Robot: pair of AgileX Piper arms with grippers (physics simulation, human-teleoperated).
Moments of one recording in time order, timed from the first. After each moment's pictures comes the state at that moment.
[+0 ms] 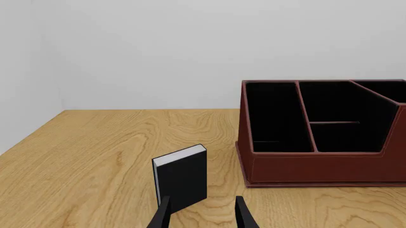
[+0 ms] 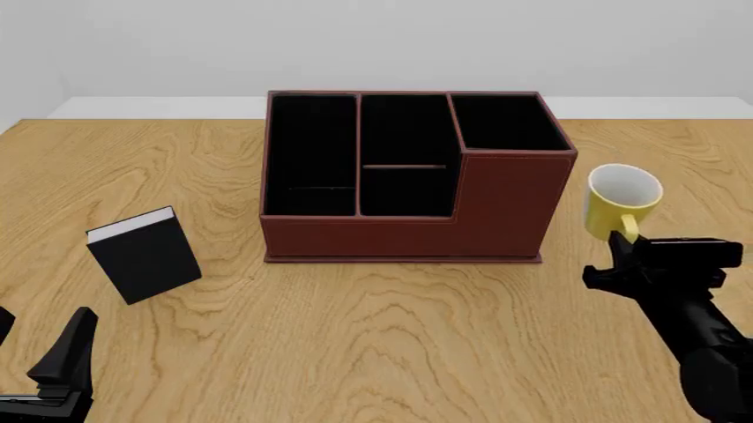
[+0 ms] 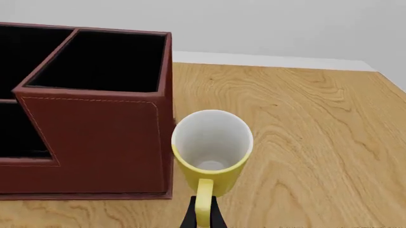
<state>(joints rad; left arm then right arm) 0.00 0.01 -0.01 0.01 0.01 -0.07 1.41 -0.27 -0.85 -0.08</state>
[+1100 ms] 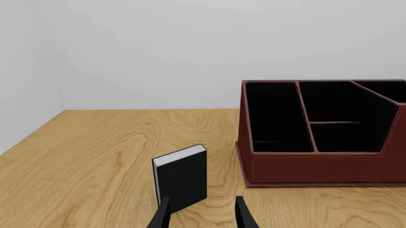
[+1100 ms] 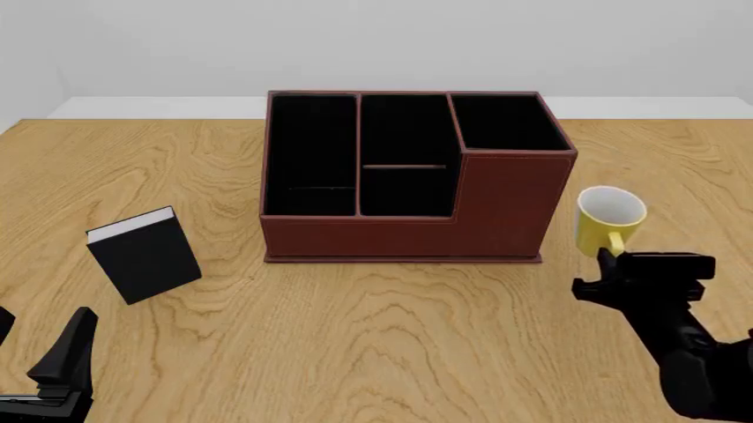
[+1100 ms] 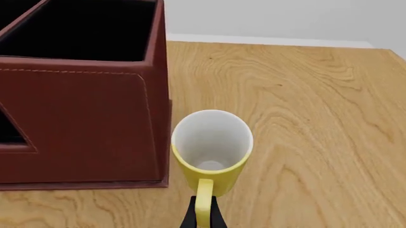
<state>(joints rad) 0.00 0.01 -0.01 0.01 0.01 -0.08 1.62 -0.27 -1.00 -0.07</state>
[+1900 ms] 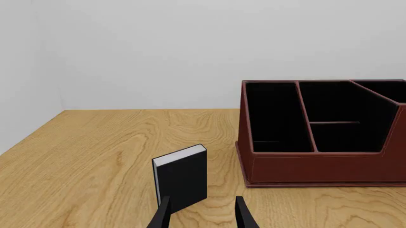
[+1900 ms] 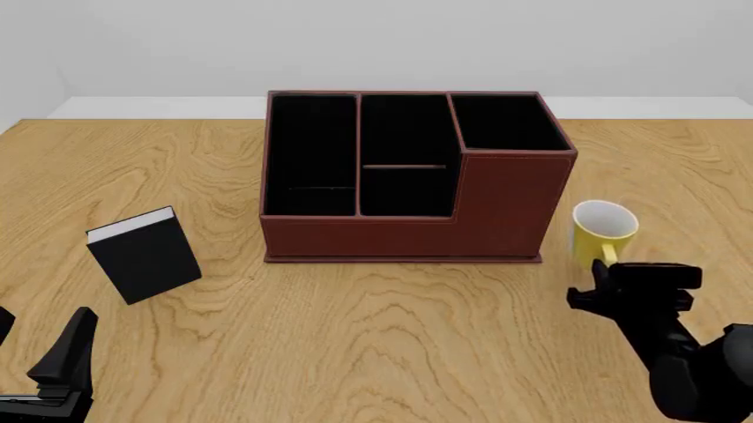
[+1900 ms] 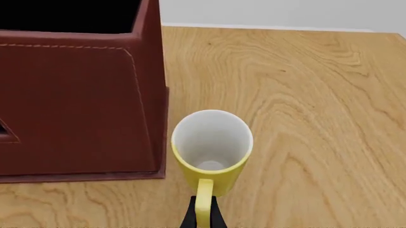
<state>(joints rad) 0.00 0.01 -0.01 0.01 0.01 -0.09 1.76 -0.28 -1.10 -0.07</state>
